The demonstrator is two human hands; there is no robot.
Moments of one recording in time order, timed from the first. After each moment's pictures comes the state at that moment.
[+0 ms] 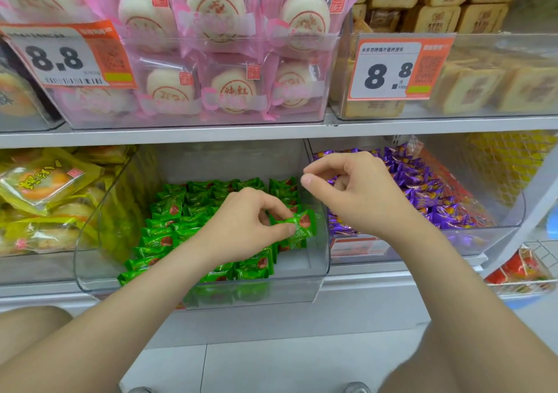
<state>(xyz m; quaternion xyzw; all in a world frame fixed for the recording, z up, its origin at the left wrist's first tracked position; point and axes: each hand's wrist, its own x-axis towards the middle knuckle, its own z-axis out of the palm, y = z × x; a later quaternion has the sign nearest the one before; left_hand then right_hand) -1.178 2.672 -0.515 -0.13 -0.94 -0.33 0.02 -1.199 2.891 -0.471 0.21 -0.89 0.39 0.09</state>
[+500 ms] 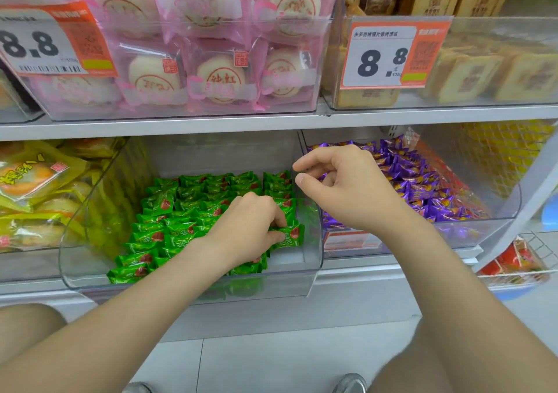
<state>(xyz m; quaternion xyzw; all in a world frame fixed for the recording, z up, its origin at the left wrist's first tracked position) -1.194 2.687 -0.545 -0.17 -0.97 -0.15 0.02 -1.205 2.887 -0.478 0.21 -0.90 0.38 0.08</state>
